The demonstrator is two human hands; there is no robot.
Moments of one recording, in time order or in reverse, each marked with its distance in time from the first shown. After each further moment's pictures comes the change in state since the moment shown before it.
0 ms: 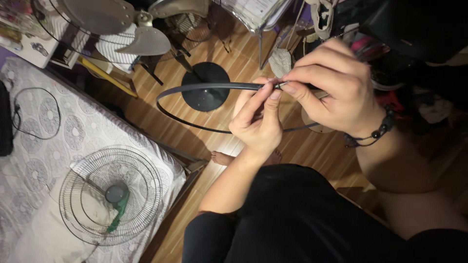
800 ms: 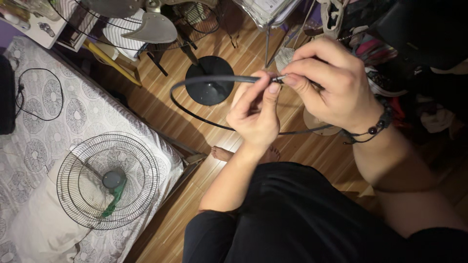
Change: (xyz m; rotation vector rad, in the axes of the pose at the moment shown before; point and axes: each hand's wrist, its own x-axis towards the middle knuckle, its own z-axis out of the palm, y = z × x) left_hand -0.006 -0.005 -0.003 -0.027 0.066 -0.040; right_hand -0.010 0.011 0.006 0.057 -0.069 -0.020
